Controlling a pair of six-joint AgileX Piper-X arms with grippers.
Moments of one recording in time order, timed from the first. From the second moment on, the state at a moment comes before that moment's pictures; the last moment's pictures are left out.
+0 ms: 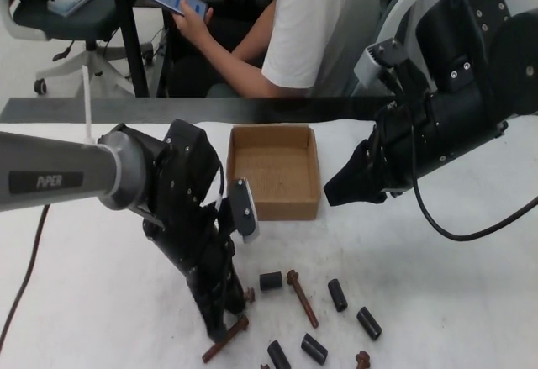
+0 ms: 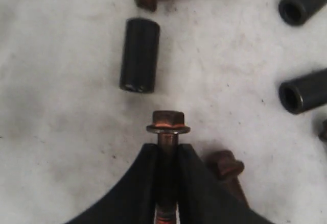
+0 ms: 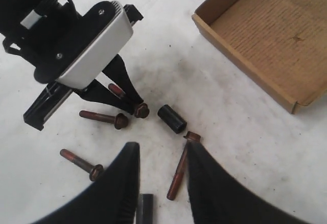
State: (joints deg) left arm -26.5 102.6 -57.7 34.0 24.0 46.2; right arm 20.7 86.4 -63.7 40.5 -33.8 -15.0
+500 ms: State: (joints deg) left arm -23.2 97.9 -70.4 36.9 19.0 42.4; right arm 17.5 86.9 -62.3 44.8 -28.3 -21.2
